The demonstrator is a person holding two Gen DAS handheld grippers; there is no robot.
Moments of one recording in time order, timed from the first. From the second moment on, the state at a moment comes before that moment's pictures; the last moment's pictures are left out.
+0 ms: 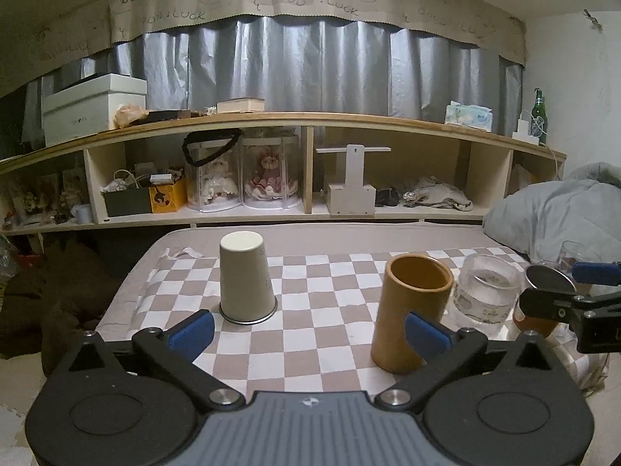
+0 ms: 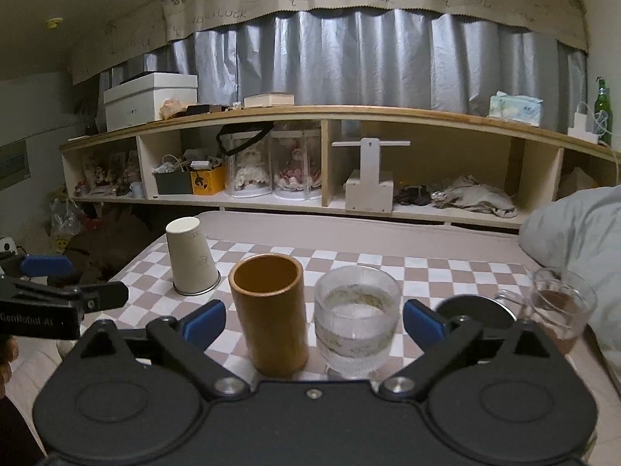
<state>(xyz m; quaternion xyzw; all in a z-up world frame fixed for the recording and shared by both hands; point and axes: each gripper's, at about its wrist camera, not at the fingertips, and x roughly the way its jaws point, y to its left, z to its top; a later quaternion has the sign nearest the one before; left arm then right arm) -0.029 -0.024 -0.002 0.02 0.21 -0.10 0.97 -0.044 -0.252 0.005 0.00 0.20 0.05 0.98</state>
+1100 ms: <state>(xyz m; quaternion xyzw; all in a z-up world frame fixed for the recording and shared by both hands) -0.044 -0.030 -0.022 0.04 0.22 -0.10 0.97 -0.070 -0.266 -0.019 -0.01 0.20 0.02 0.98</state>
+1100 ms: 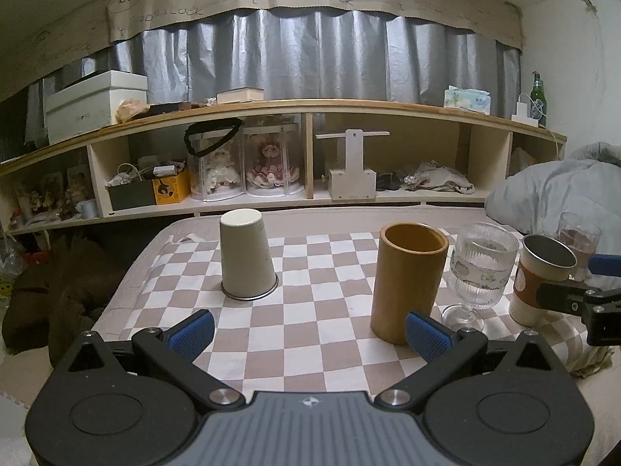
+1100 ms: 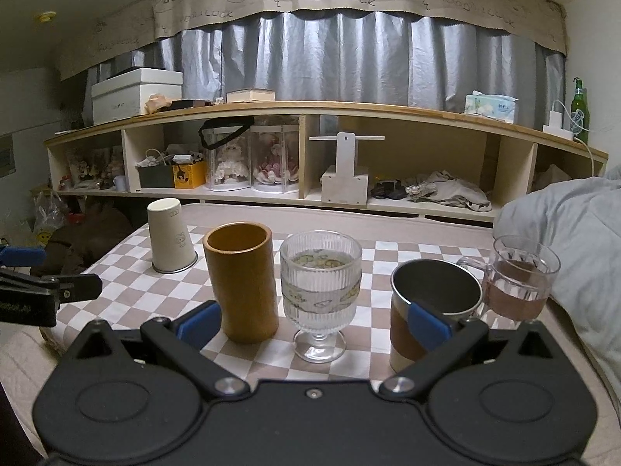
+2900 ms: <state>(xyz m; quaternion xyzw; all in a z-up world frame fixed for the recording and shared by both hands) -0.044 -0.031 -0.023 0.04 0.22 -0.09 0.97 -0.070 -0.267 -0.021 -0.01 0.20 0.03 0.98</state>
